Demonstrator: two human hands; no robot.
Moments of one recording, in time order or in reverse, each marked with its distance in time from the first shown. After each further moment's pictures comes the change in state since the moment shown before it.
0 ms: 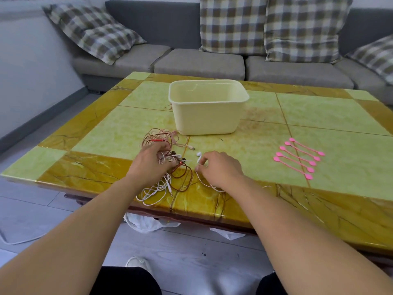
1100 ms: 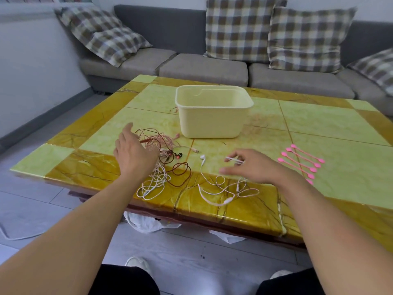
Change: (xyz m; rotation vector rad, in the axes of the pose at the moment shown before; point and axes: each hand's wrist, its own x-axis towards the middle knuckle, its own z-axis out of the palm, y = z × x) left_hand -0.002 0.008 -0.029 -0.095 0.428 -0.309; right_hand -0.012 0.060 -0.053 0.282 -0.149 -0.048
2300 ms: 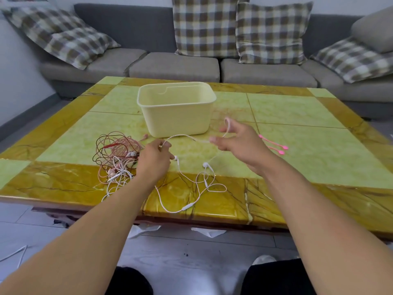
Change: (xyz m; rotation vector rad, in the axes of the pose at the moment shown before) left_hand -0.045 0.073 0.071 -0.275 -0.383 0.017; right_hand -0.026 0.015 -0.037 0.562 0.340 0.001
